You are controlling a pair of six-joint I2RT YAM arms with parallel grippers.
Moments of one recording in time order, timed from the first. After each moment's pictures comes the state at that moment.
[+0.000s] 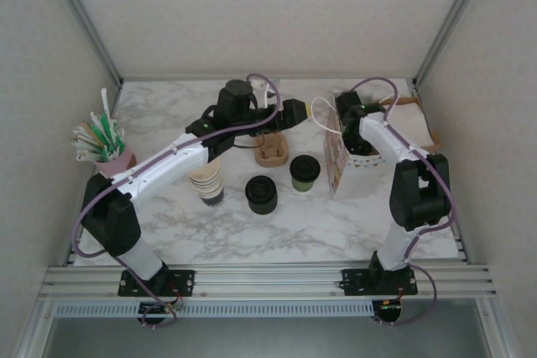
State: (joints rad) left arm -0.64 1.62 1.40 -0.09 0.46 -0.86; right arm 0.27 1.77 1.41 -1.02 0.13 0.12
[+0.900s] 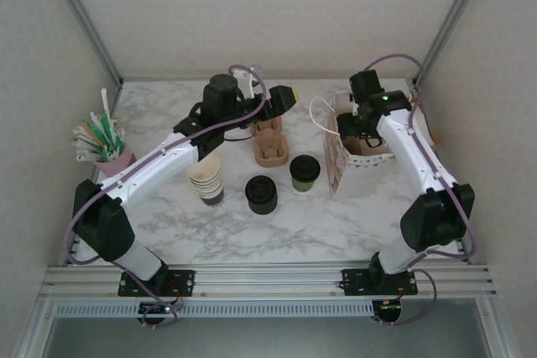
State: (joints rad) left arm -0.58 1.57 1.38 -0.04 0.37 -0.86; right arm 0.27 1.57 1.58 -1.12 0.16 0.17
